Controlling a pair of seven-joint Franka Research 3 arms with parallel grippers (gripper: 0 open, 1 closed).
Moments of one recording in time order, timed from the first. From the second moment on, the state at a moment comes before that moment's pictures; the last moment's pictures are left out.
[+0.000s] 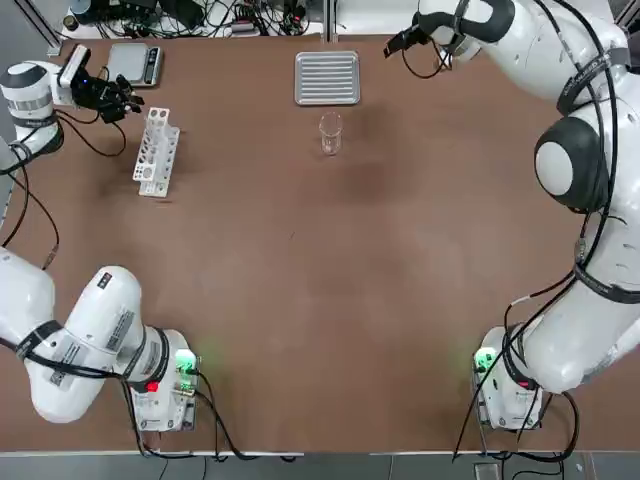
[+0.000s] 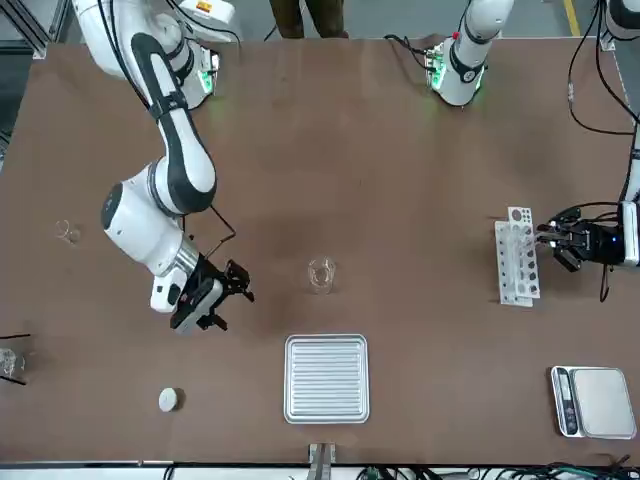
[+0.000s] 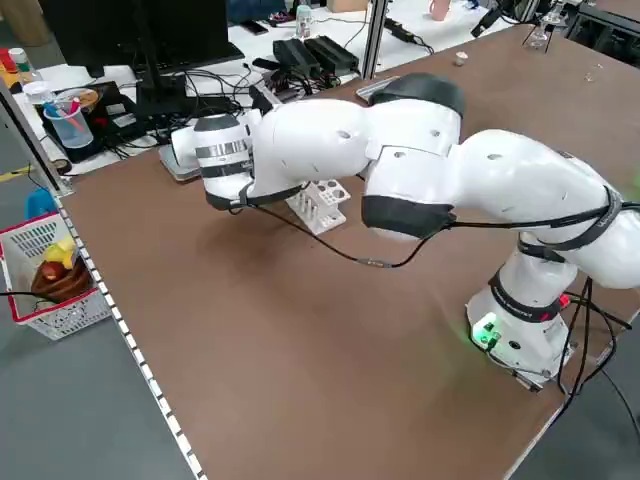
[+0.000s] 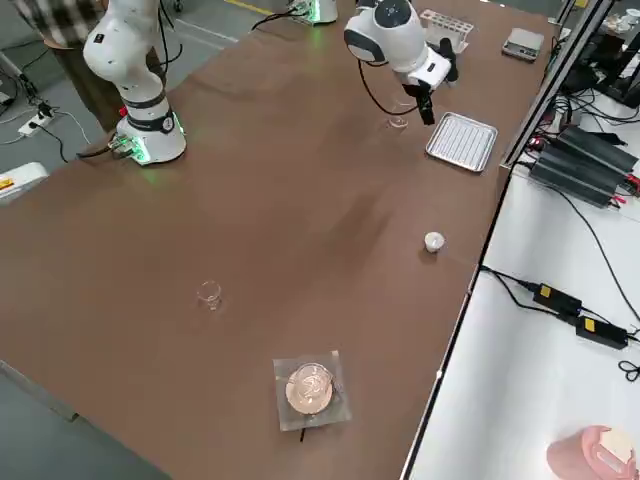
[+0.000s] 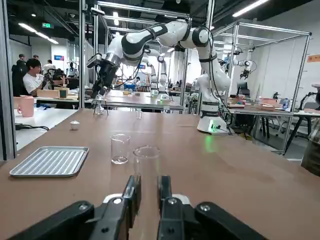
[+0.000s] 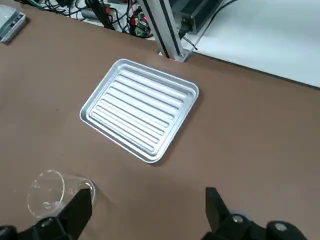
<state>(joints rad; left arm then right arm) 1.14 1.06 -0.85 -1.40 -0.50 1.33 2.05 0.40 0.47 -0.06 -1.67 0.70 2.51 -0.64</state>
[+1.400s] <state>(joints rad) 1.14 1.06 -0.85 -1.43 -0.43 1.38 2.13 0.26 0.47 -0.07 -1.36 0.22 1.95 -0.12</state>
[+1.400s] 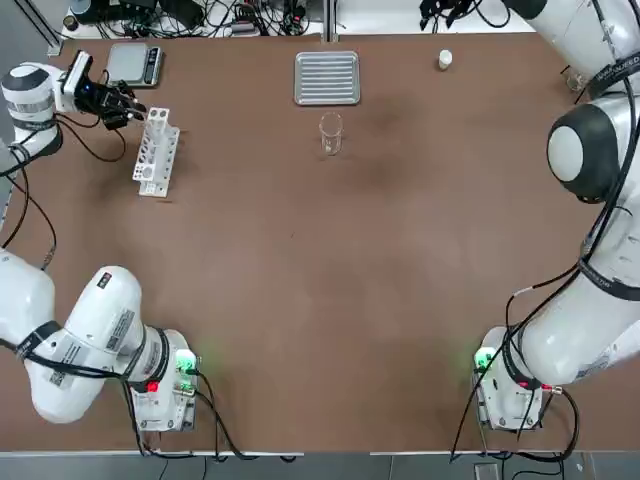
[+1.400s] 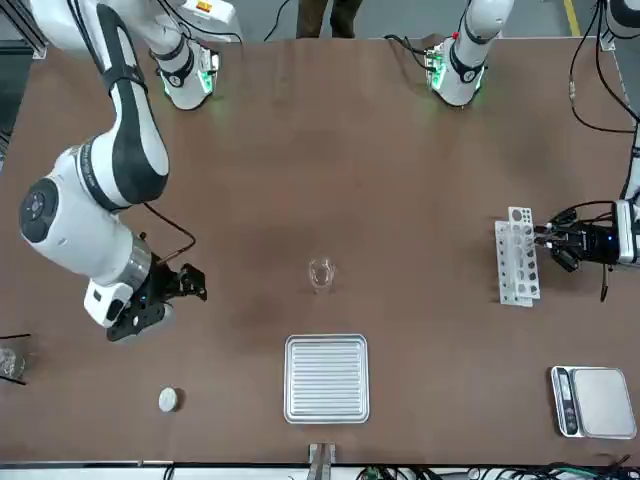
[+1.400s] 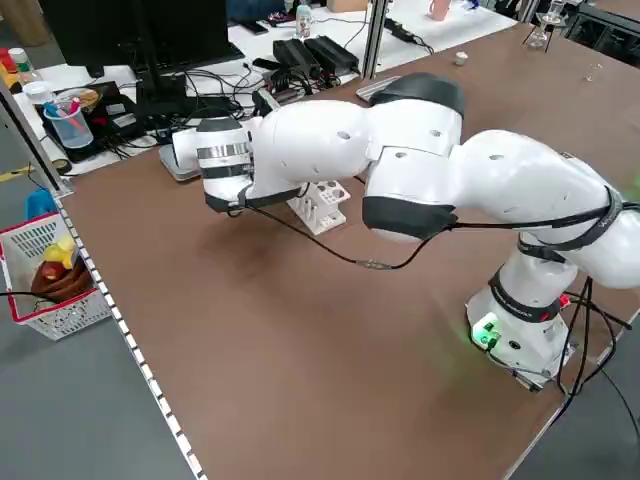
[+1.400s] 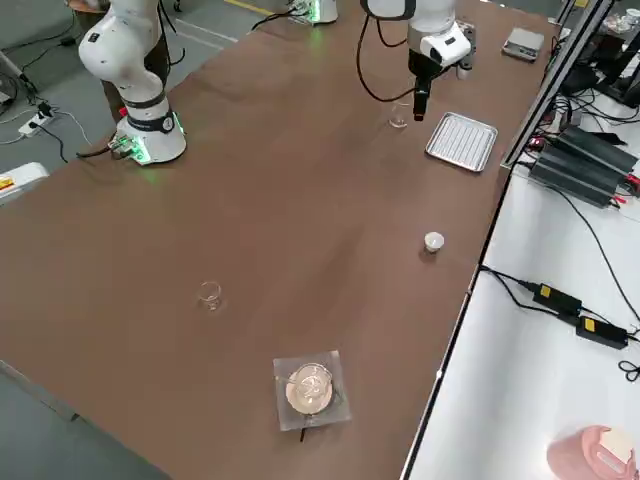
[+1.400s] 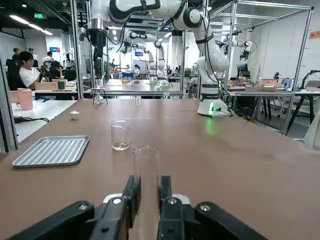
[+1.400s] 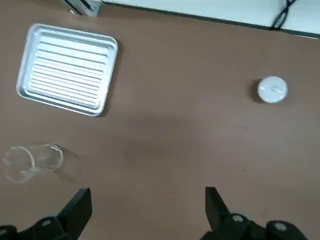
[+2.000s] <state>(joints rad) 1.13 1.06 -0.84 -1.44 -0.41 1.41 2.16 0.21 0.42 -0.07 -1.30 0.14 1.74 -0.03</state>
